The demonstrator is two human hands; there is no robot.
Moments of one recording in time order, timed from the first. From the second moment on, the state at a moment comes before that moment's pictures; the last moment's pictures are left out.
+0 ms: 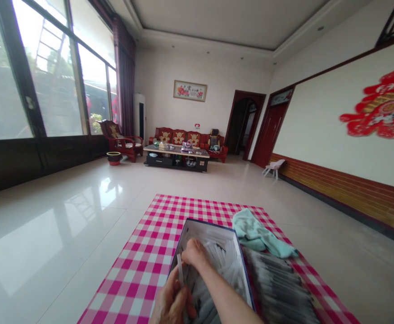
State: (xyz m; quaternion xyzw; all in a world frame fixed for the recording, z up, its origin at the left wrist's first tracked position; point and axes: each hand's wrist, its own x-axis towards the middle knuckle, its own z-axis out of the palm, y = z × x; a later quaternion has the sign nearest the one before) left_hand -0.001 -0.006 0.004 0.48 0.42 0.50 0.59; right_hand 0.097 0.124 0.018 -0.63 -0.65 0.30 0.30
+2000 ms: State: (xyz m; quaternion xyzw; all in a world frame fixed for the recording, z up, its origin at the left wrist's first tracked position) left_hand -0.008 -0.017 0.026 0.41 0.38 0.60 0.56; right_hand 0.146 0.036 0.041 -0.50 -0.73 0.30 0.36
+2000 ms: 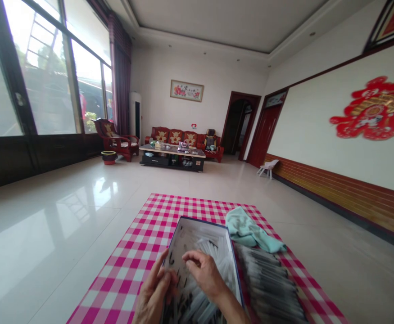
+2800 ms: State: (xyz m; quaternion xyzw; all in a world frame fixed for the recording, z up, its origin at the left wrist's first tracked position) left_hand -0.007 -0.017 0.031 0.32 0.42 0.67 0.52; right_hand 0.104 0.088 0.014 -0.52 -0.86 0.03 0.03
